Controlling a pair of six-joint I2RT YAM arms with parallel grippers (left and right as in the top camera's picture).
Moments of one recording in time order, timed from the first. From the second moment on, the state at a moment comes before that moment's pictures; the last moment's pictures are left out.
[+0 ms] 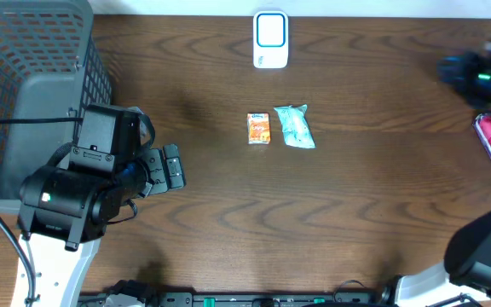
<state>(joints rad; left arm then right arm) -0.26 1.13 1.41 -1.38 -0.01 -0.44 -0.31 1.76 1.61 -0.80 -0.40 0.28</state>
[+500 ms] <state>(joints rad) -0.26 1.13 1.41 -1.38 -0.01 -0.44 0.12 2.03 1.58 -0.78 -0.27 0.24</state>
